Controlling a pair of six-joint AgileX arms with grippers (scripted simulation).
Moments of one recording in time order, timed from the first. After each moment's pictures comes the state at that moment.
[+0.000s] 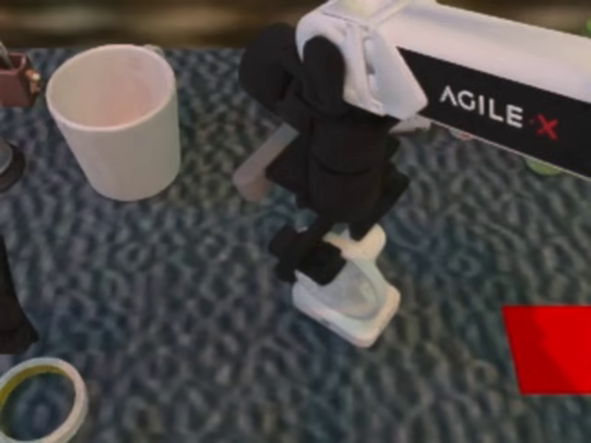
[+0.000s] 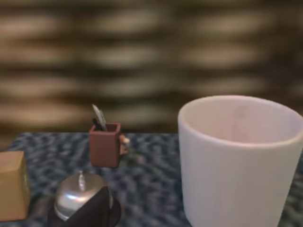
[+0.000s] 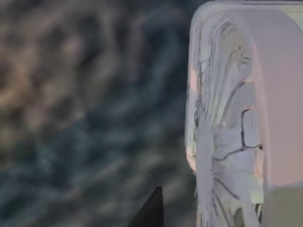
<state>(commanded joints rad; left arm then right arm) 0.00 0.00 0.00 0.00 0.00 0.00 0.75 2.19 1.91 -1.29 0.00 -0.18</state>
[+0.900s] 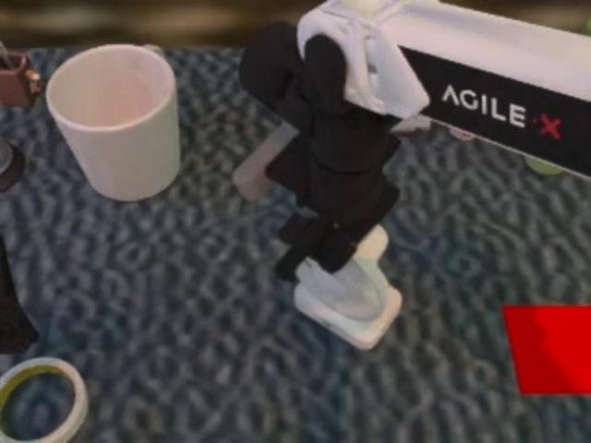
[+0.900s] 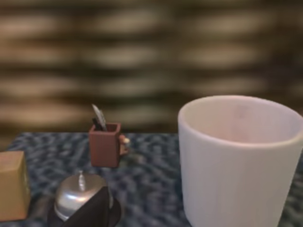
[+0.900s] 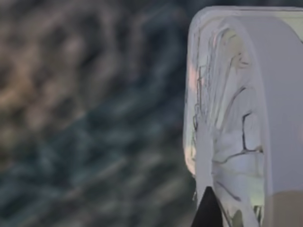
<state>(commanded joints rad) 0.00 0.00 0.00 0.00 0.00 0.00 0.75 2.18 1.91 -1.29 0.00 -0.18</state>
